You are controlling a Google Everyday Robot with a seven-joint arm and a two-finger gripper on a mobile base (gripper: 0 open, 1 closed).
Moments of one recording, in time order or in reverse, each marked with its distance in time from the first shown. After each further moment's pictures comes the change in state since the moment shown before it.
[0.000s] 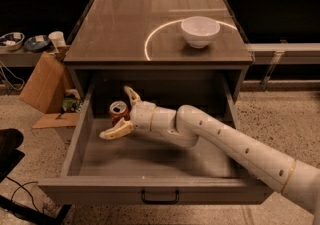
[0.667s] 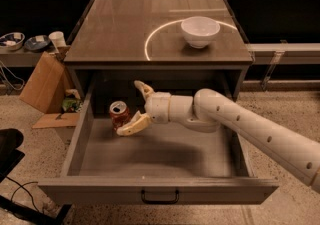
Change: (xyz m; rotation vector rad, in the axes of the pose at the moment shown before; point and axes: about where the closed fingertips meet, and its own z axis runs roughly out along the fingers) arm -0.026 -0.007 -0.046 -0.076 0.112 0.000
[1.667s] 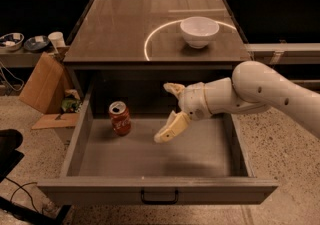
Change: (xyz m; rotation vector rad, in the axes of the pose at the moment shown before) arm -0.025 0.031 -0.115 -0.088 0.366 0.056
